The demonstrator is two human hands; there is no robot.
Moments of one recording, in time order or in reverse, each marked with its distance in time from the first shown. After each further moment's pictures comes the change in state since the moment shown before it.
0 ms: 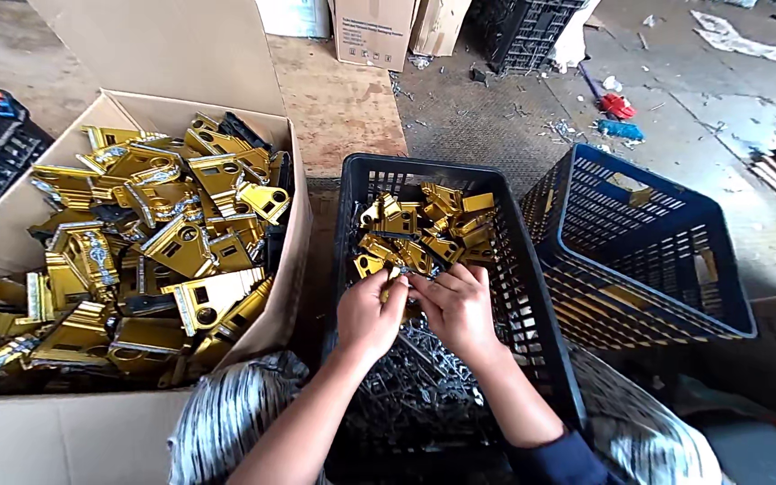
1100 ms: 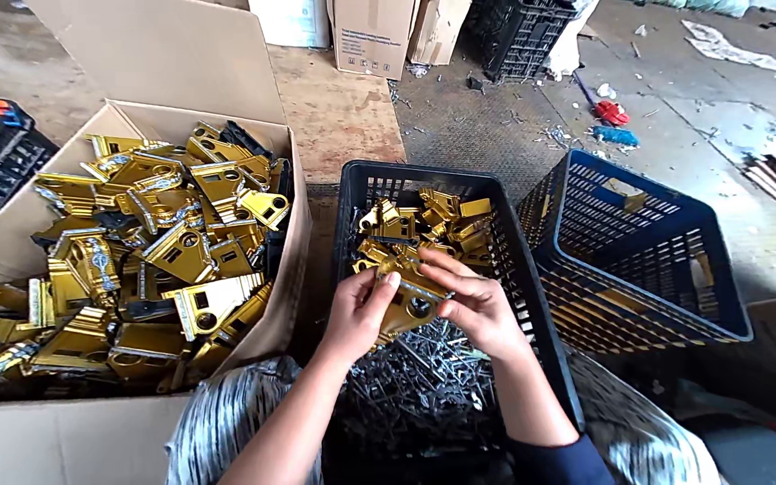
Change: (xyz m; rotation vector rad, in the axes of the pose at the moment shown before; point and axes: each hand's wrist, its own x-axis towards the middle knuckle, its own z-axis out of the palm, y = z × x) left_hand 0.006 0.001 -0.019 -0.642 -0.076 0.139; right_hand 0.015 0.010 -0.033 0.880 -0.136 0.166
